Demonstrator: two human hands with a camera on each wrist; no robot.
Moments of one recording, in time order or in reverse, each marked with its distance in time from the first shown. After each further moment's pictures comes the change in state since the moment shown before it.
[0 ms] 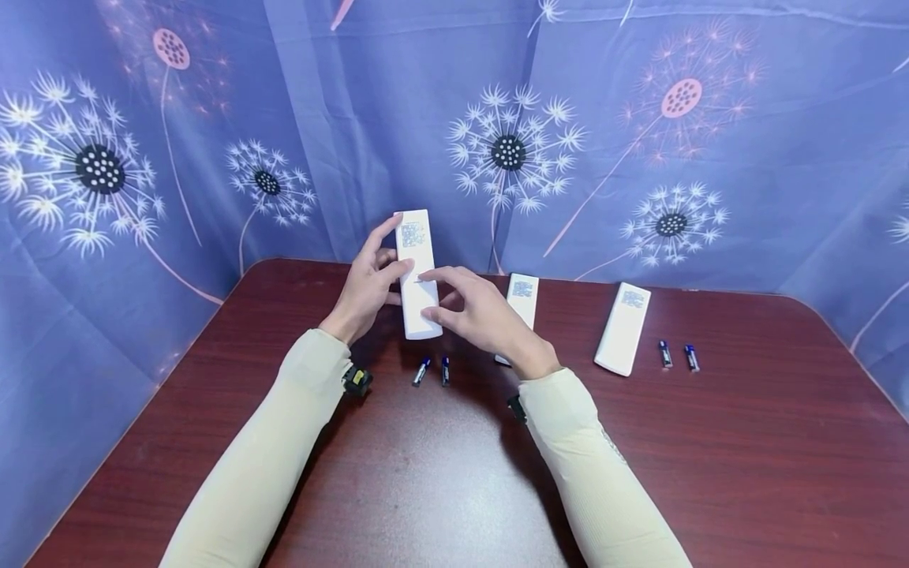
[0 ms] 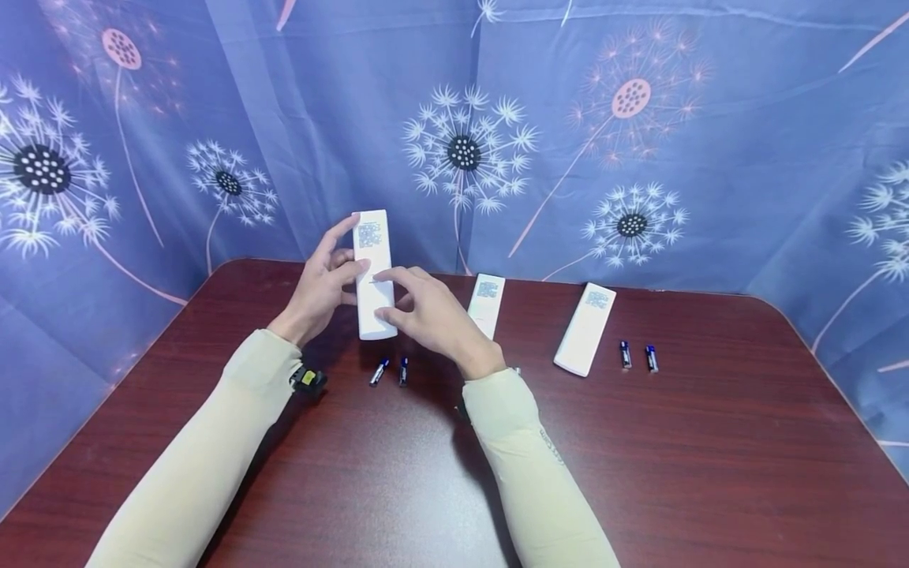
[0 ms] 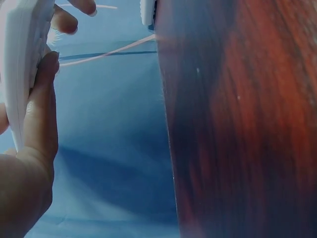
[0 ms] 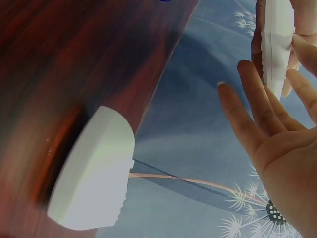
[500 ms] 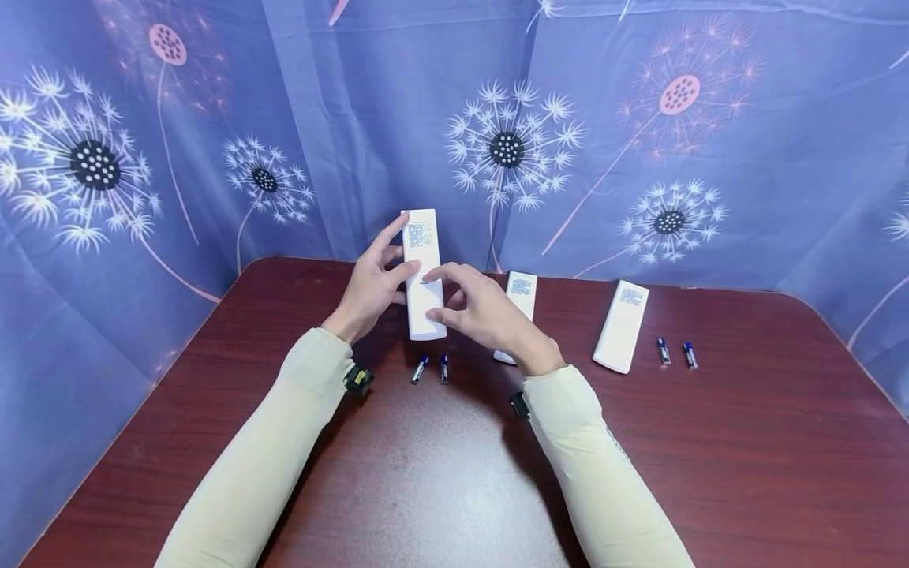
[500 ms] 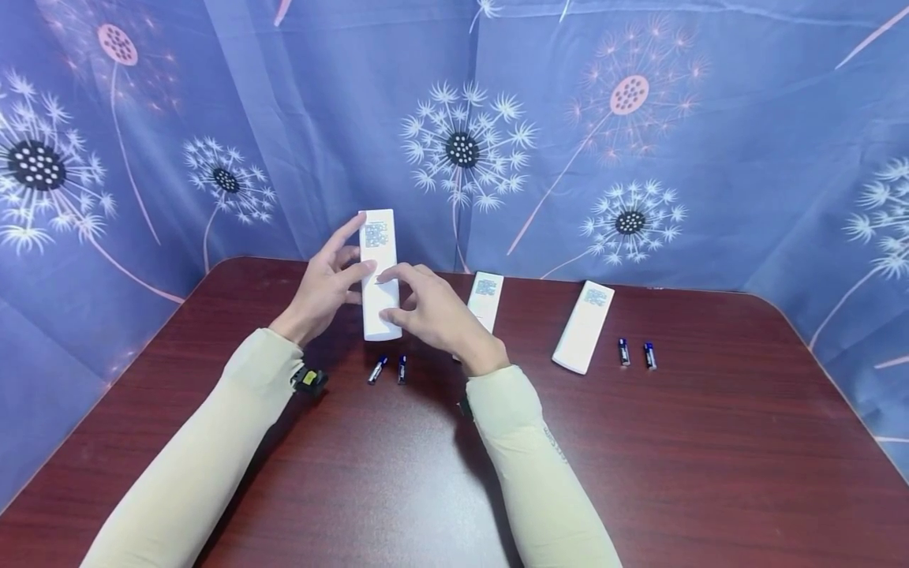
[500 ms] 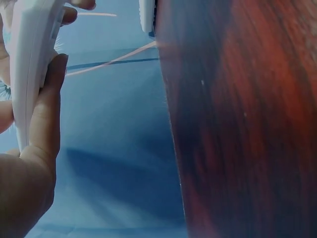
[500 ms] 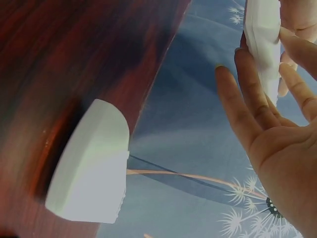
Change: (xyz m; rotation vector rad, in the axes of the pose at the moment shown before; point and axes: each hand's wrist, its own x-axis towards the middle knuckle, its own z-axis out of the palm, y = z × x) left_hand 0.000 0.001 0.007 0.015 -0.035 0.000; right_hand -0.002 -0.002 -0.006 -0.022 -0.020 0.047
